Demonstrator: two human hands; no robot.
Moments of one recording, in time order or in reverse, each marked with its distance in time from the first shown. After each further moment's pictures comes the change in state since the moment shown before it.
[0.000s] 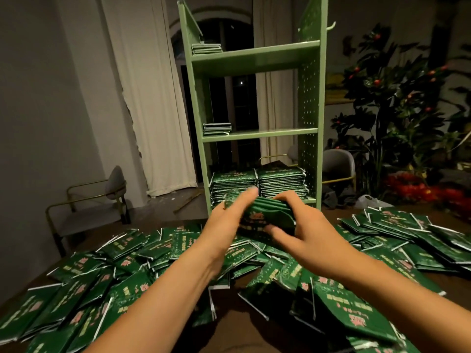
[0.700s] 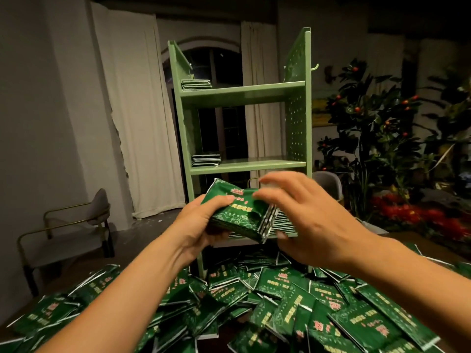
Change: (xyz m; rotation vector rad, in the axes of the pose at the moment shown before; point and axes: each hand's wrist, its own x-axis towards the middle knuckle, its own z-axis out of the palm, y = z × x) left_hand 0.058 0.058 -0.025 -0.199 -0.114 0.047; right_hand 0.059 -0.008 -0.070 -0.675 0.113 -0.604
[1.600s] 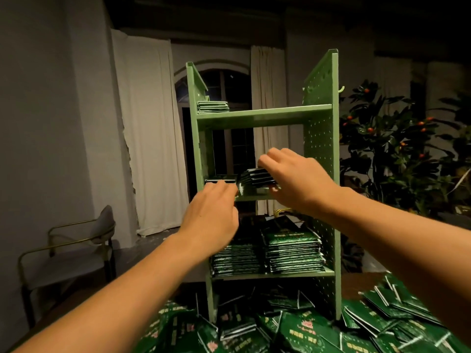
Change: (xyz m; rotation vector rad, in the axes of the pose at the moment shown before) left_hand 0.070 0.037 -0.020 1.515 0.246 0.722; right_hand 0.127 0.079 0.044 -0.312 0.014 0.145
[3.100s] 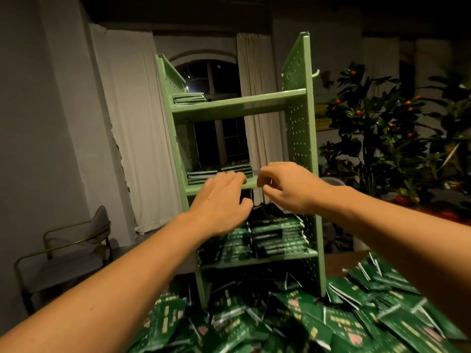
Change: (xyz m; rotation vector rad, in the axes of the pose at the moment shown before) left_hand 0.024 0.046 0.001 -0.002 -0.225 0.055; right_hand -0.036 0.015 -0.002 0.451 -0.285 0.198
